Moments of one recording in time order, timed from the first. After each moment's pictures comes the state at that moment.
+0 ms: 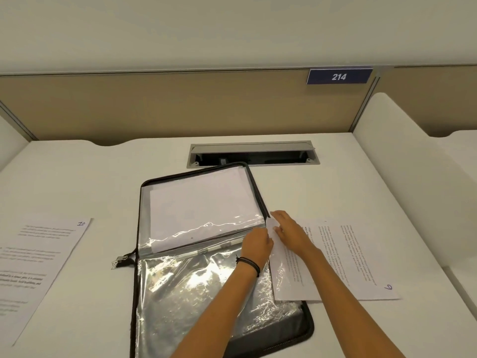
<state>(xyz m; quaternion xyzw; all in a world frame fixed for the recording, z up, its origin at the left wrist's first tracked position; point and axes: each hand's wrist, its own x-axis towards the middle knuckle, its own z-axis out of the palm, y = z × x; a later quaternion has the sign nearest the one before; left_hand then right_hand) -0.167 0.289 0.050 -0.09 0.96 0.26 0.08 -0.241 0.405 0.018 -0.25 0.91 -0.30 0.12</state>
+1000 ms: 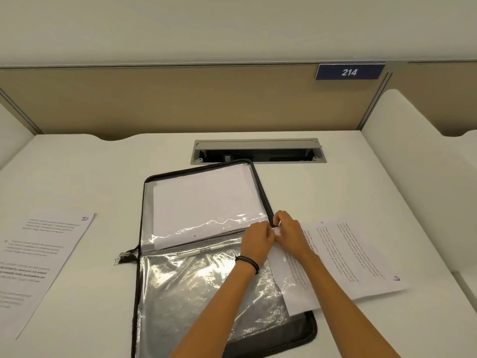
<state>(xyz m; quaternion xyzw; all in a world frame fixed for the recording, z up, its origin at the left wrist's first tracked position) -0.172 0.279 0.051 -0.11 0.93 0.35 0.01 -0.230 0.390 0.019 -0.22 0.88 -0.40 0.07</state>
